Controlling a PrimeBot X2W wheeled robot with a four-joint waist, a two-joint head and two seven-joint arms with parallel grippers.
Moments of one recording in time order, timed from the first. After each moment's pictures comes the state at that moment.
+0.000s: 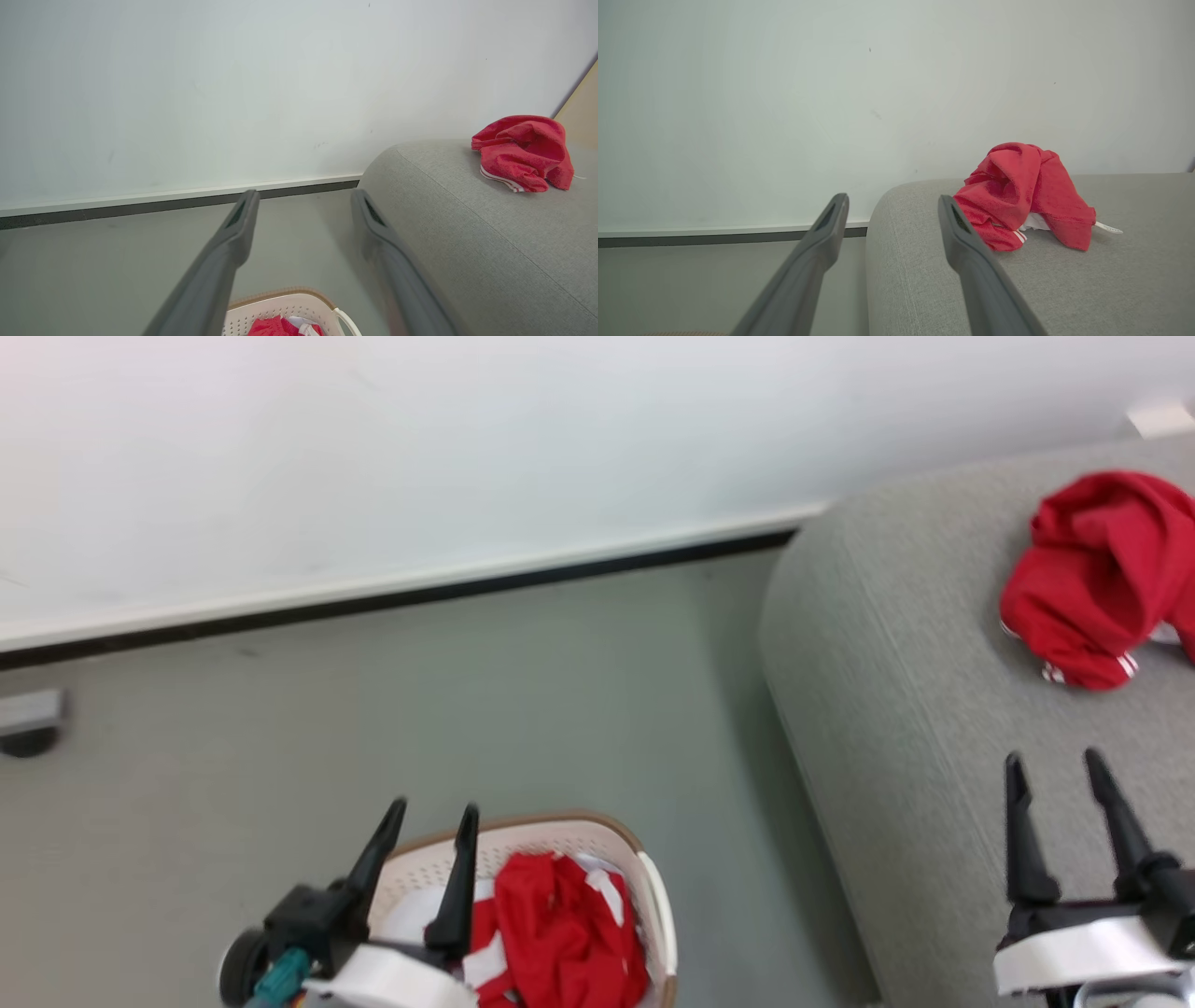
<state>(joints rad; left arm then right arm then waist) -0.15 0.20 -0.36 0.13 -0.34 0.09 -0.24 -0.18 -0.06 -0.07 0.22 0.14 0.13 -0.26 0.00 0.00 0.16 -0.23</state>
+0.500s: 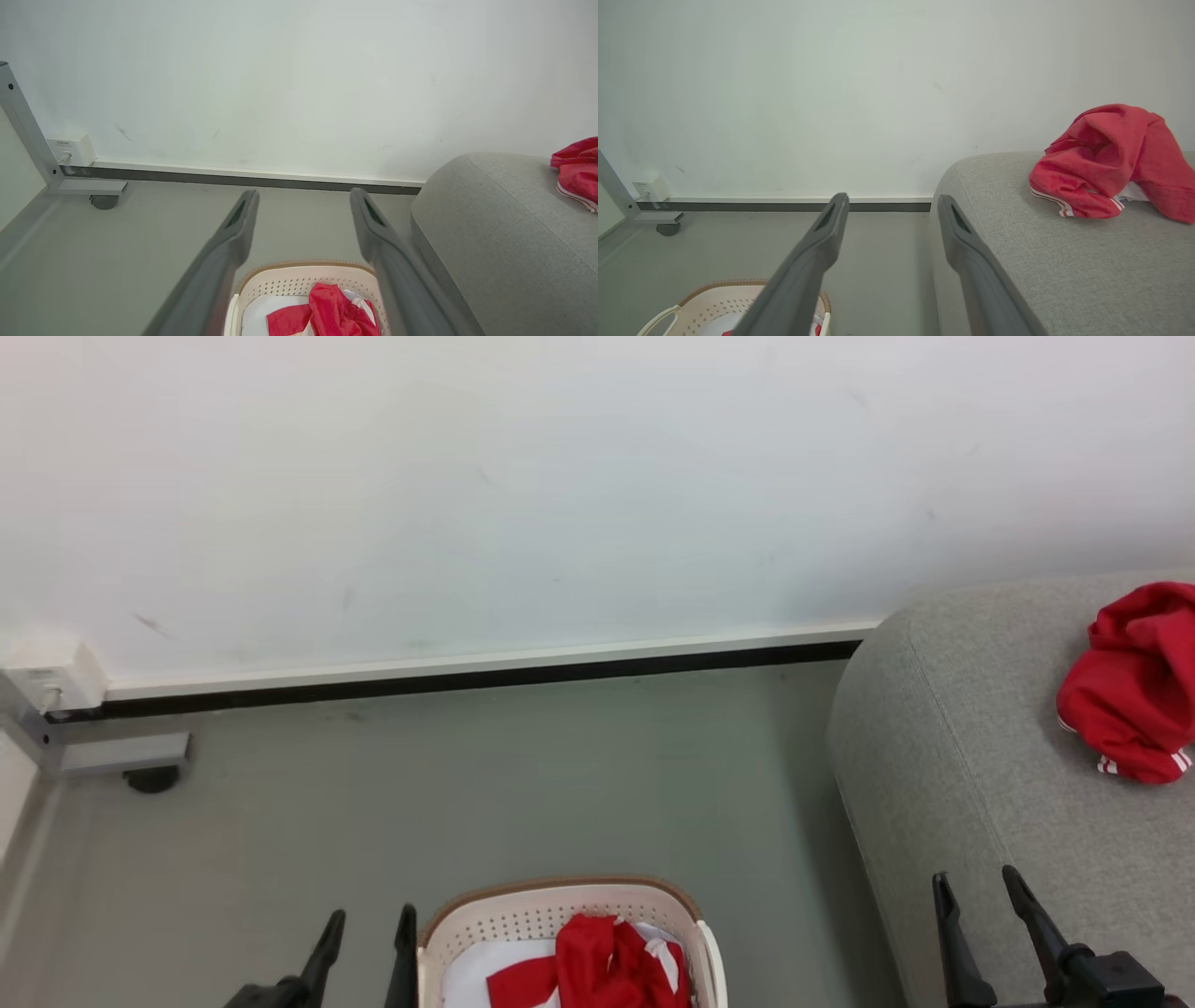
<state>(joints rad) 0.02 0.17 -0.25 0.18 -0.35 0.10 -0.26 -0.05 -0.05 0.03 0.32 0.16 0.13 -0.26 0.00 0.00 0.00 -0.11</state>
